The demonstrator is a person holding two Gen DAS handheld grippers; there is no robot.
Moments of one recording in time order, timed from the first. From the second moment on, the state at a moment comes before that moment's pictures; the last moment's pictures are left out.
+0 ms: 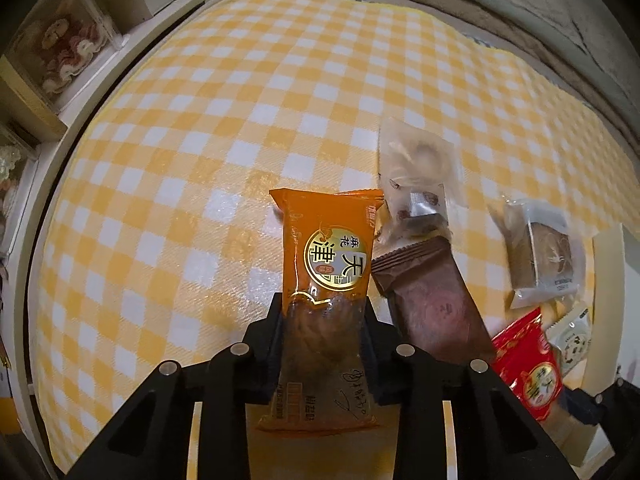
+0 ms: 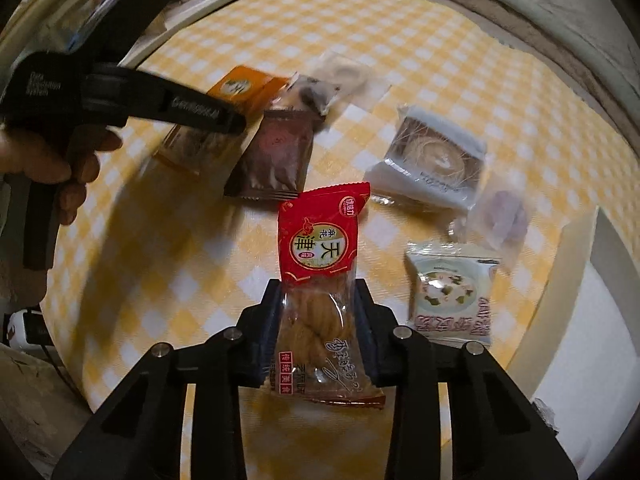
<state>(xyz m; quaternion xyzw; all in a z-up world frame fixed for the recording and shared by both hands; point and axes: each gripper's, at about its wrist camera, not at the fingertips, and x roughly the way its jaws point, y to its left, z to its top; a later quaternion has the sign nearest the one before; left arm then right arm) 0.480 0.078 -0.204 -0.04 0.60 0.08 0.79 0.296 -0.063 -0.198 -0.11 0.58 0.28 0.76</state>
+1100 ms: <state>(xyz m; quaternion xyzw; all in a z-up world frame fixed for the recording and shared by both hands) 0.332 0.021 -0.033 -0.07 0.37 0.00 0.93 0.293 -0.168 -0.060 0.06 0.37 0.17 0.91</state>
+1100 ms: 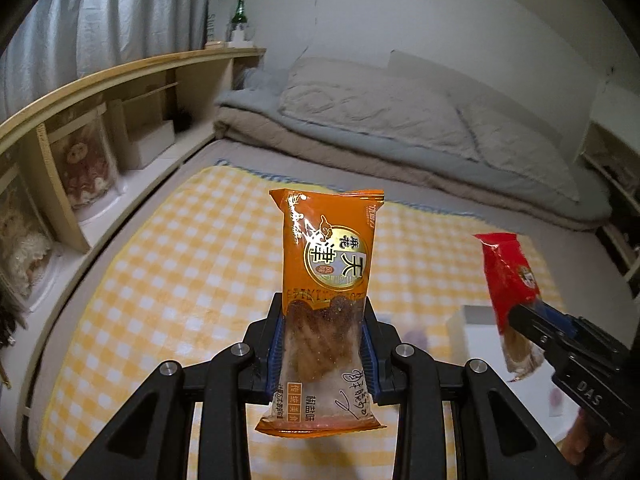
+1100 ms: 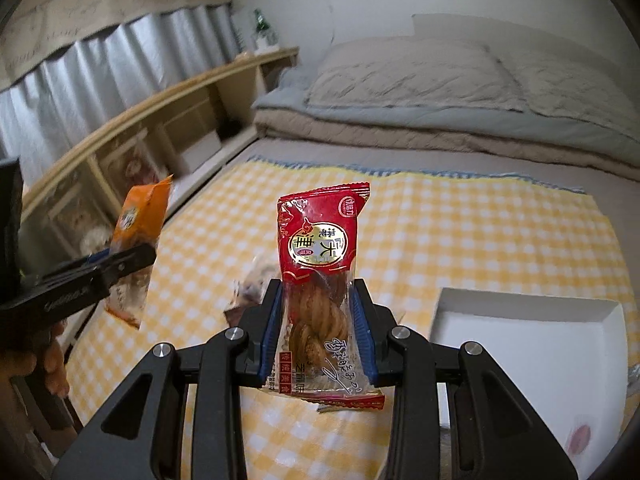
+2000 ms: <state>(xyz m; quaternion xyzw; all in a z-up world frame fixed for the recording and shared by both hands) 0.338 -0.151 -0.067 -0.11 0.46 -0.16 0.87 0.242 -0.332 -0.052 0.11 0.39 0.03 0.92</state>
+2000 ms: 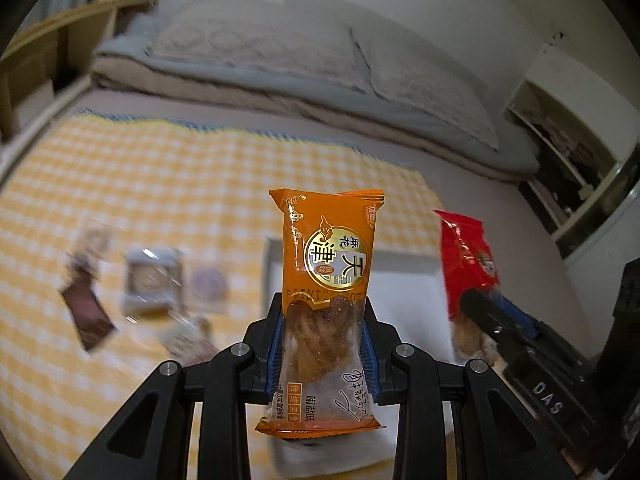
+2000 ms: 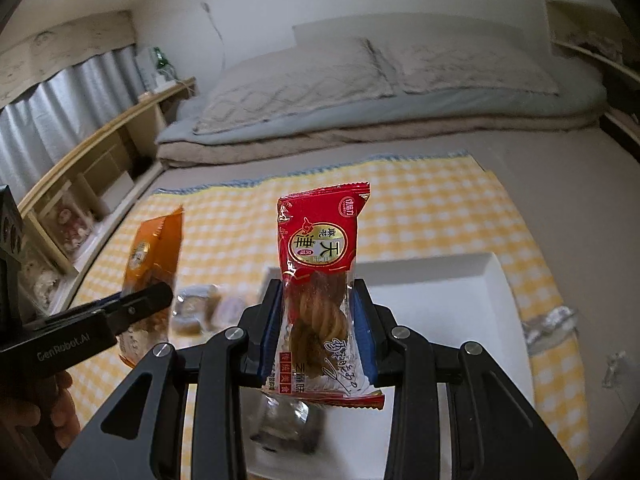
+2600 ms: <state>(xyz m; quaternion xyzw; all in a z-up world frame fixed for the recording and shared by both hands) 0.380 -0.236 -0.148 -0.17 0.59 -0.18 0.77 0.206 -0.407 -0.114 0.14 0.49 -0.01 0.86</state>
